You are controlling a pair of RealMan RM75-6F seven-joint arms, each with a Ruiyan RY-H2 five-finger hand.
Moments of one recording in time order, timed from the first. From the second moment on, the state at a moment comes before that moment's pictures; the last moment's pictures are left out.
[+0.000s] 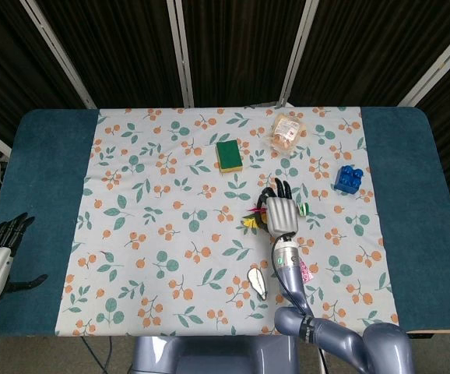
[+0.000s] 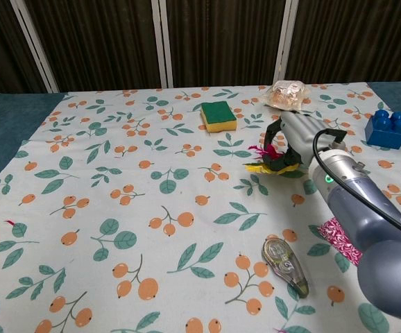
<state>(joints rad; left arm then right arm) -0.13 -1.07 -0.01 -1.72 1.46 1.37 -0.08 0.73 -2.10 0.40 -0.91 -1.07 1.15 -0.31</state>
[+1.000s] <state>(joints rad) -0.11 -1.09 -0.01 -1.71 1.50 1.42 -0.03 0.53 -1.72 0.62 -1.68 -0.81 1.36 -0.39</state>
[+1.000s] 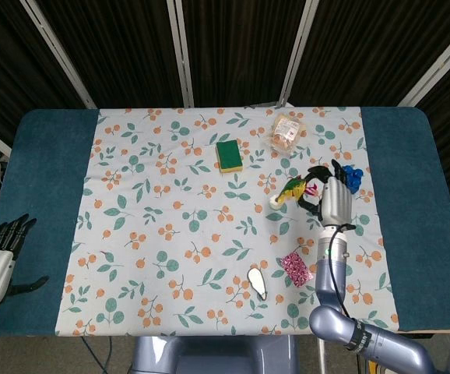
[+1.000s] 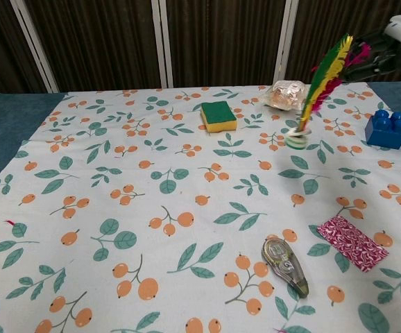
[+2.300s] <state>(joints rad) -0.14 -1.13 0.00 -1.69 1.54 1.41 -0.02 0.31 -1.54 0.46 -1.75 -0.77 1.43 -0.18</state>
